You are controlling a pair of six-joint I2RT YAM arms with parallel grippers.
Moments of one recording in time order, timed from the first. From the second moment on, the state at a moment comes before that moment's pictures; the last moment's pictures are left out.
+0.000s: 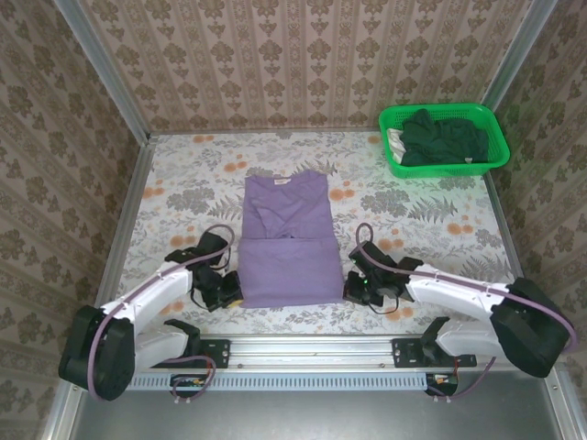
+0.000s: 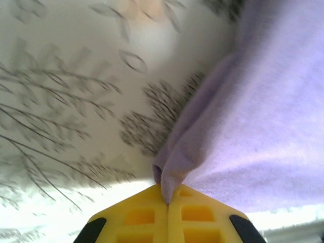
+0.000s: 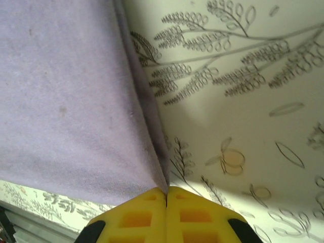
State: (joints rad) left arm -0.44 1.11 0.51 -0.83 0.40 -0.77; right arm 0.75 1.19 0.50 -0.46 -0.22 1.02
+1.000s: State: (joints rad) left arm -0.34 1.40 1.15 -0.95 0.54 -0.68; right arm 0.53 1.21 0.89 -0.59 -0.13 0.94
